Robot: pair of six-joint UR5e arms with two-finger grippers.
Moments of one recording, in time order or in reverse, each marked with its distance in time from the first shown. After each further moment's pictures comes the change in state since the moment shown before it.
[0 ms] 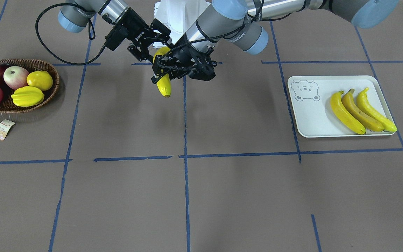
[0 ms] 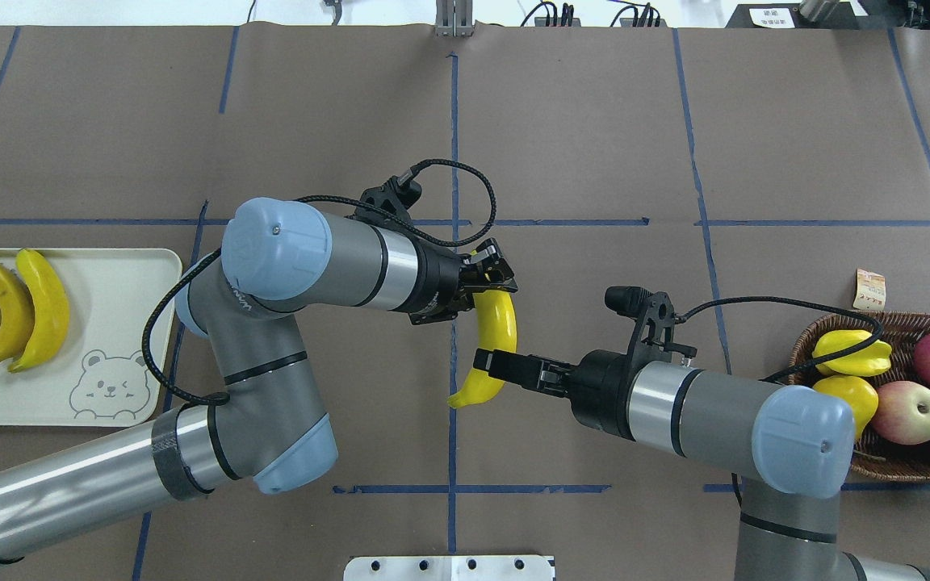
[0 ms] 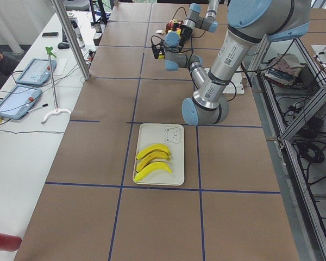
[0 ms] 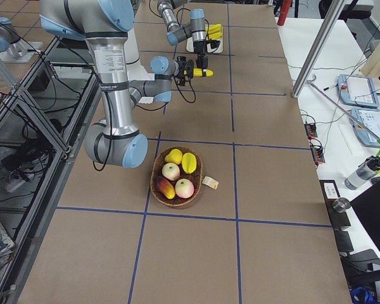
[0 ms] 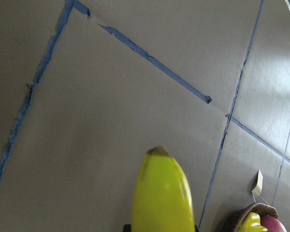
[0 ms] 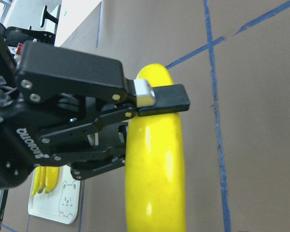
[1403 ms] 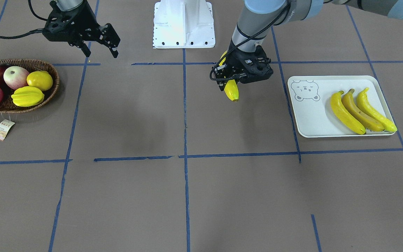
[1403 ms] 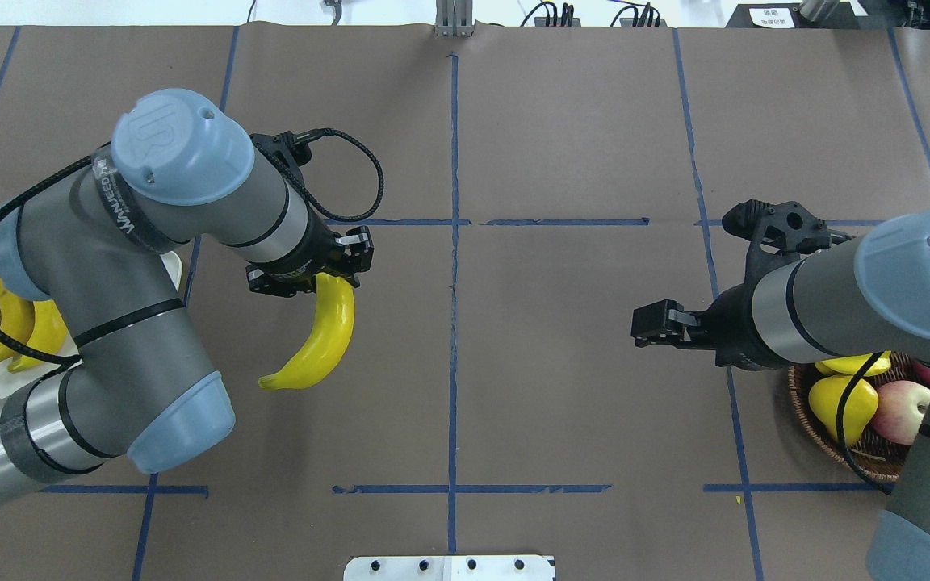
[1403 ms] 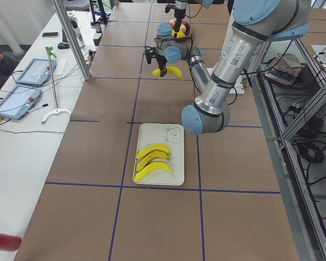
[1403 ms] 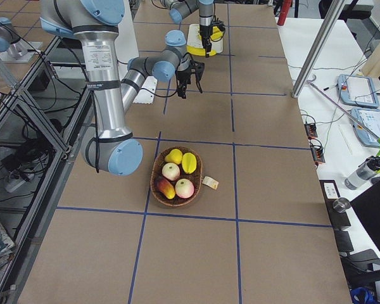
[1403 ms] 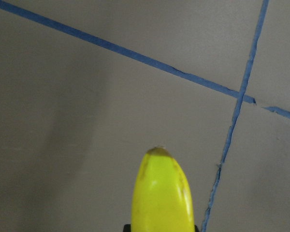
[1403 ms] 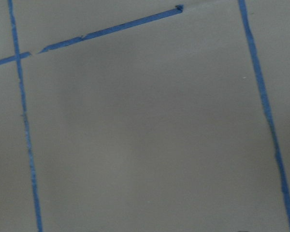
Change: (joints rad) left arm -0.133 0.098 -0.325 0.854 -0.114 0.390; right arm 0.288 -0.050 0.384 -1.081 0.414 -0.191
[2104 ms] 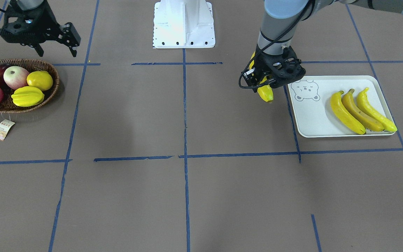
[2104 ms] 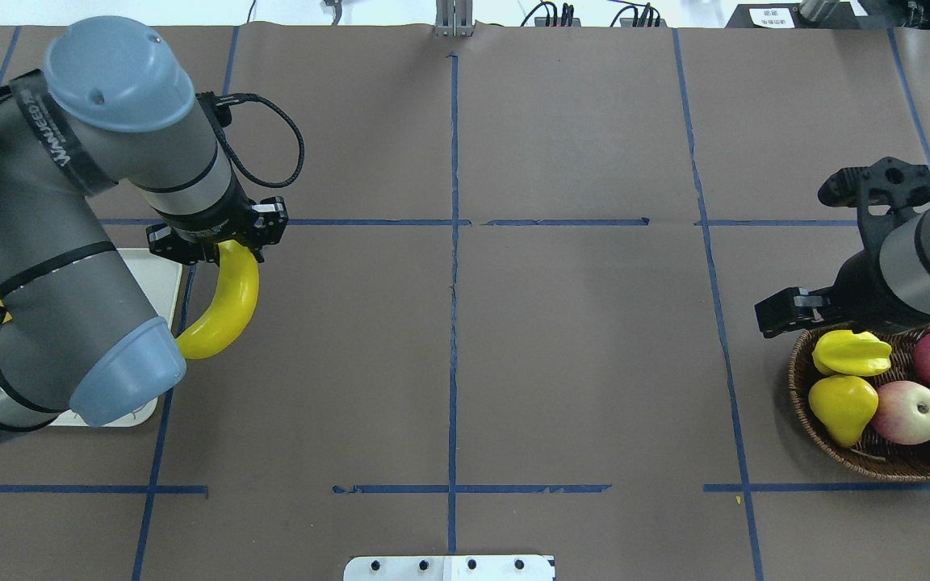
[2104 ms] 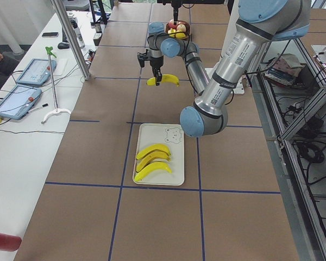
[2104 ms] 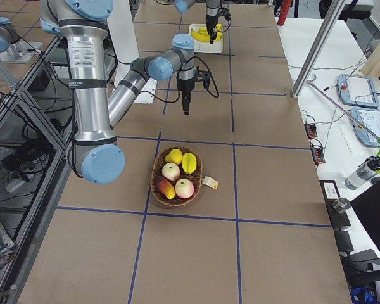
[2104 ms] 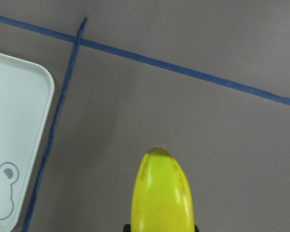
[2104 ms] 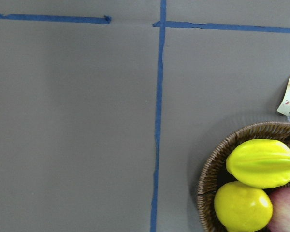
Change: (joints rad) left arm -0.143 0.027 -0.045 0.306 -0.009 0.133; right arm 0.222 -0.129 0.045 -0.175 0.127 -0.490
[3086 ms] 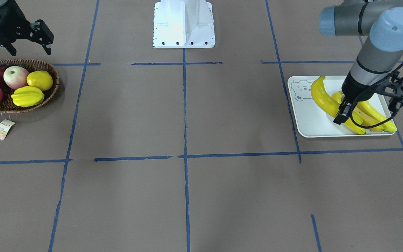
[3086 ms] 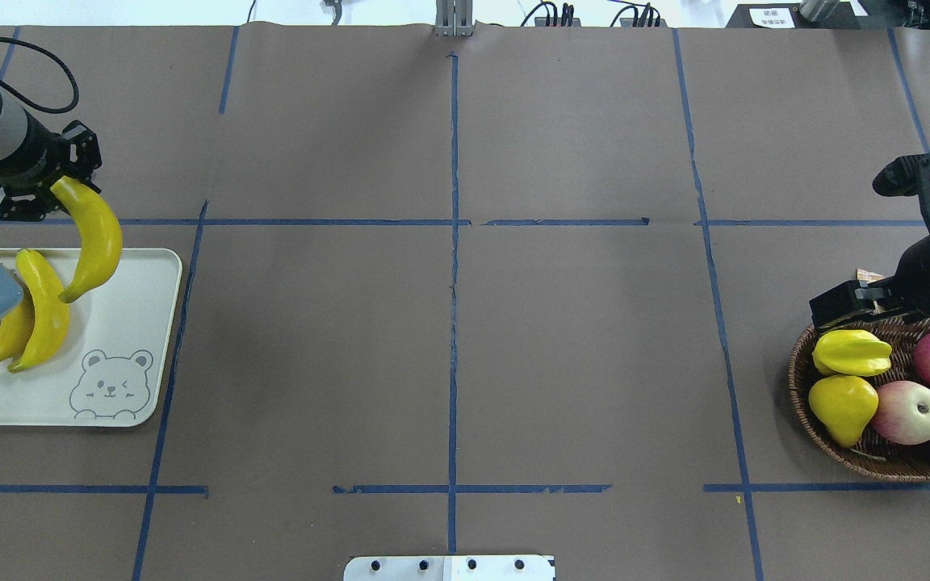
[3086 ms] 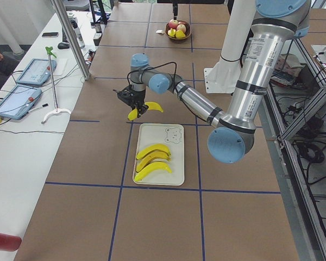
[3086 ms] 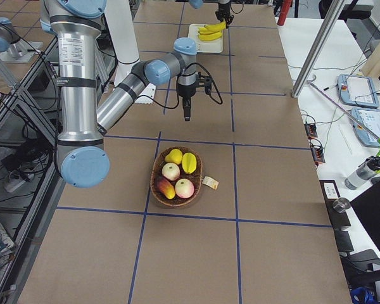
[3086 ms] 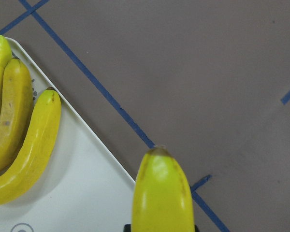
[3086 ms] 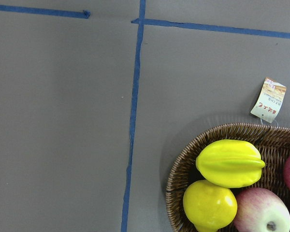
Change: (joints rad) left arm -0.220 0.339 0.122 -0.444 -0.005 -0.385; right arm 0.065 -0.049 0.008 0.000 0.043 -0.098
